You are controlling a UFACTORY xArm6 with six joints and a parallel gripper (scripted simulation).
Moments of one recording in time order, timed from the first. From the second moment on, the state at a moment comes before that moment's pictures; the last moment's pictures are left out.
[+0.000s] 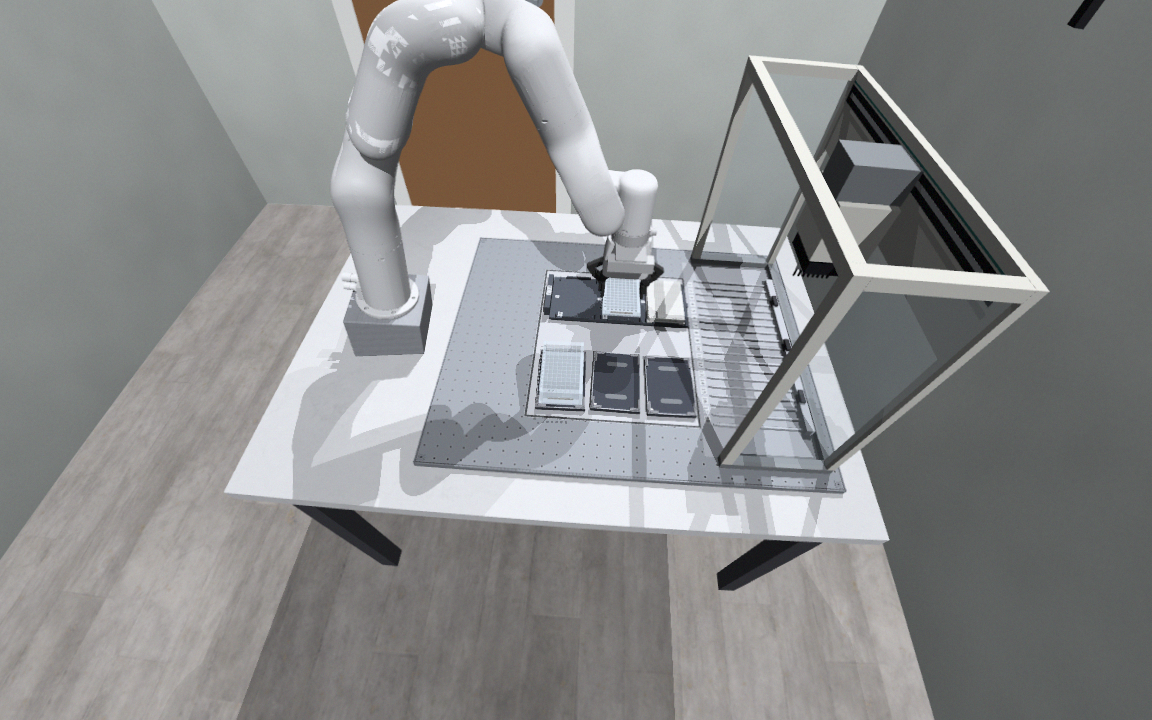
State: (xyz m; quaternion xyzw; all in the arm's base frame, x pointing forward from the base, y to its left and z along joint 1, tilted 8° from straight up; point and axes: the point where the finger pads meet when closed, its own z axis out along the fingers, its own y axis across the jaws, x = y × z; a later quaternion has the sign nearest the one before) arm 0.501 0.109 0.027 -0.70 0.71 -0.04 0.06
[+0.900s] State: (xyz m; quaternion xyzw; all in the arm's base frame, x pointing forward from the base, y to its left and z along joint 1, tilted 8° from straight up) arm 0.502 0.109 0.018 -0.70 0.71 -0.04 0.06
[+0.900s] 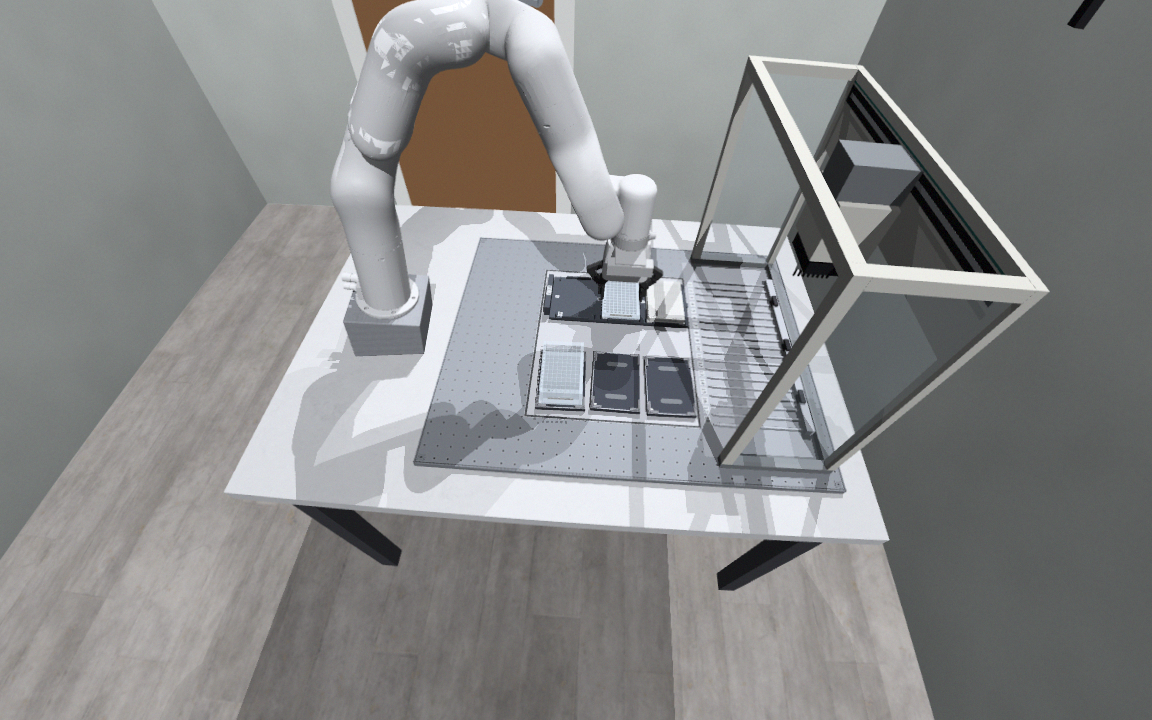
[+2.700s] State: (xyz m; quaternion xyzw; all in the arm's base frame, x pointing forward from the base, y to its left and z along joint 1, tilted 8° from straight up) arm 0.503 0.109 0.013 -0.70 0.71 -0.04 0.06
